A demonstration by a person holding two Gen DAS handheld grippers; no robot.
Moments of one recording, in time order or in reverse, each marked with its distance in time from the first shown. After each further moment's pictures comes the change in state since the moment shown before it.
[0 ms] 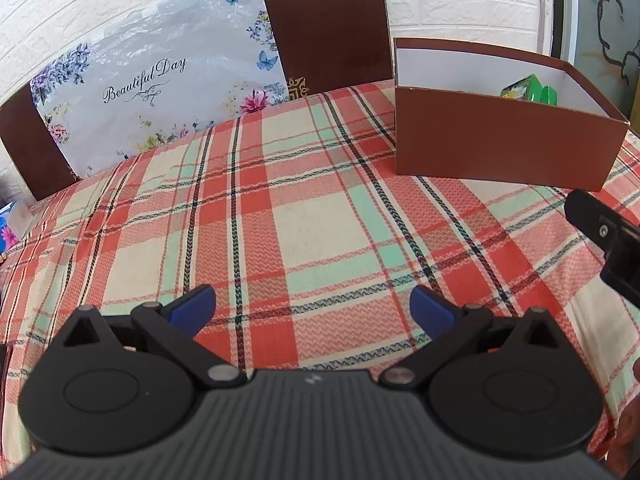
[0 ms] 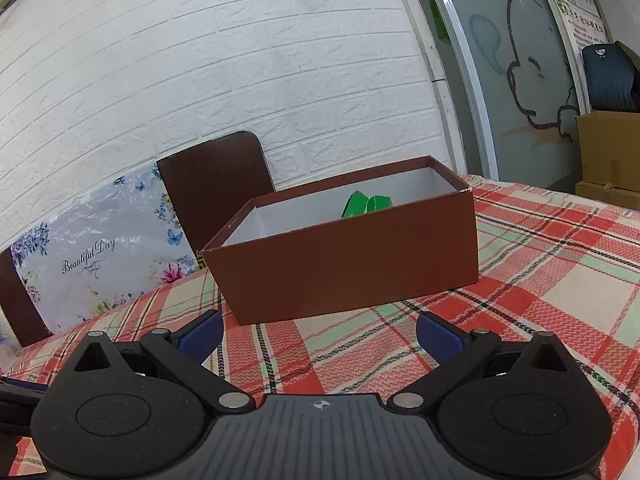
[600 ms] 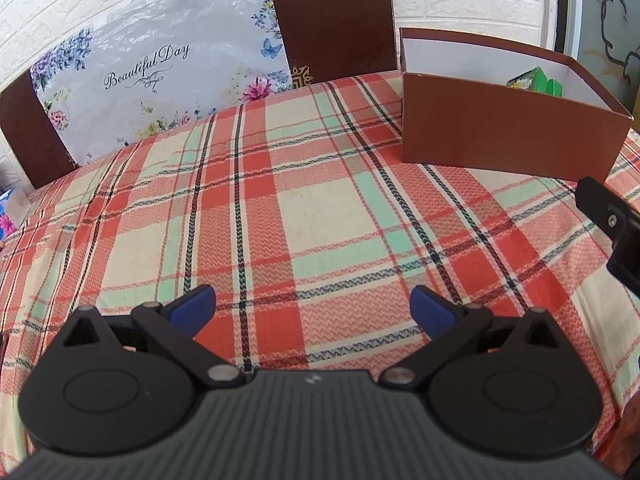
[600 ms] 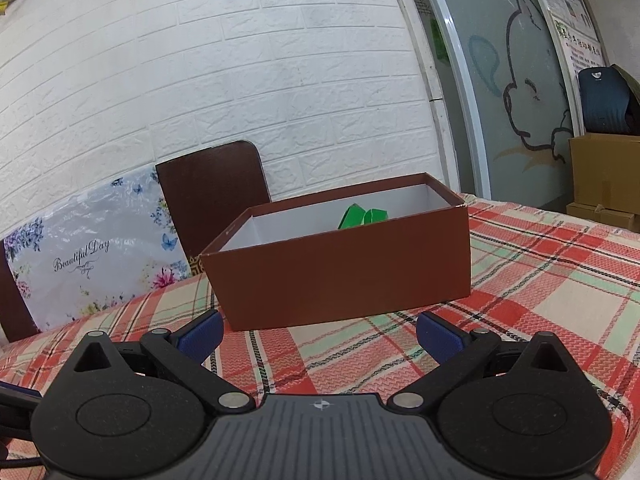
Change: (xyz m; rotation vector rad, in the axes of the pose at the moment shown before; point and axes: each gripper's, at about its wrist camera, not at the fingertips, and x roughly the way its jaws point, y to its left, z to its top) left arm 0.004 0.009 -0.008 -0.018 0.023 -0.010; right arm -0.005 0.007 -0.005 -0.047 -0.049 -0.031
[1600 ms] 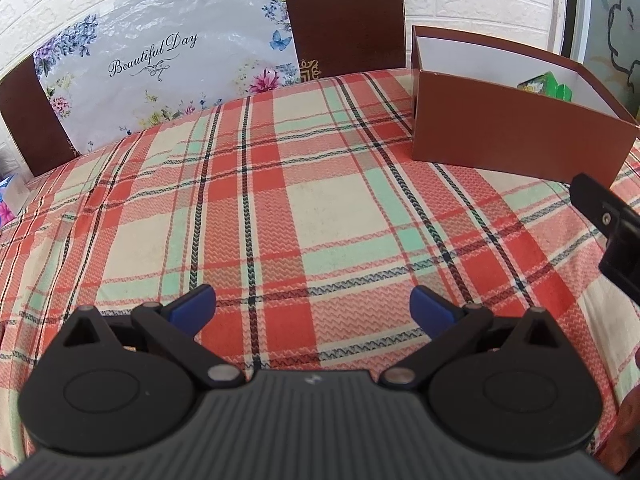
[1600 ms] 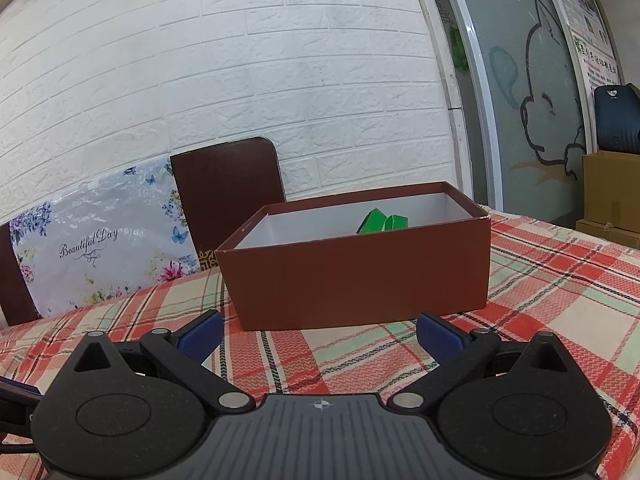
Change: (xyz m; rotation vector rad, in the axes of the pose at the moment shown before) left arm 0.004 0.012 0.000 -0.028 0.013 -0.007; right arm 0.003 0.017 0.001 -0.052 -0.008 0.012
